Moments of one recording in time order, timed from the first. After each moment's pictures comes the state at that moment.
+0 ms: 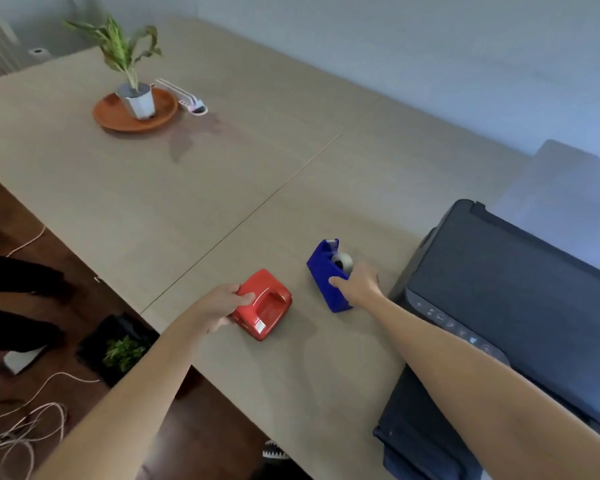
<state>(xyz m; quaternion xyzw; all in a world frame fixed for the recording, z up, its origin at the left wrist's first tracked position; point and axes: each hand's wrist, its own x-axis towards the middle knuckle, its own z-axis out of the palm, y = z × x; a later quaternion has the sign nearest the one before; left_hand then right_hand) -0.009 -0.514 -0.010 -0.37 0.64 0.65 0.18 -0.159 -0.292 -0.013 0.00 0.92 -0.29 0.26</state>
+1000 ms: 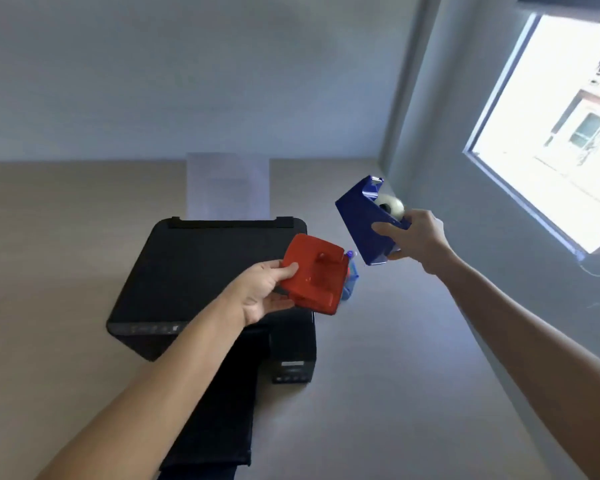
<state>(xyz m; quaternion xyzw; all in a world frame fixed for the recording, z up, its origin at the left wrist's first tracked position) -0.085 -0.004 0.151 -0.07 0.63 0.70 0.34 -0.082 0.265 0.174 0.23 0.84 -0.48 -0.10</state>
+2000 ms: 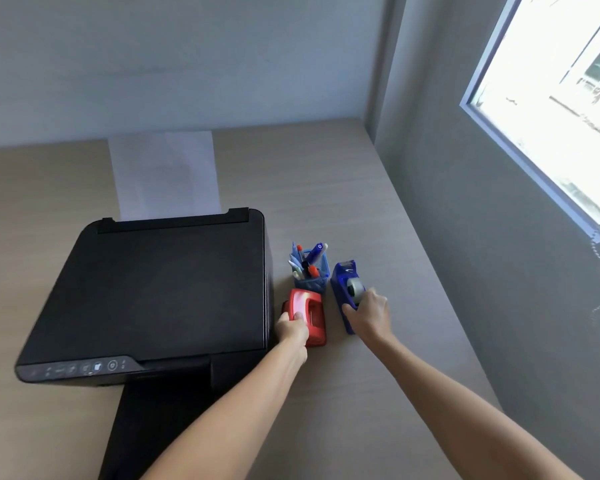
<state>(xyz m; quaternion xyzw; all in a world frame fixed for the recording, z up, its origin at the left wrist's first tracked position) -0.109 0.164 -0.047 -0.33 0.69 0.61 0.22 -0.089 0.301 -0.043 0.35 0.87 -0.33 0.04</state>
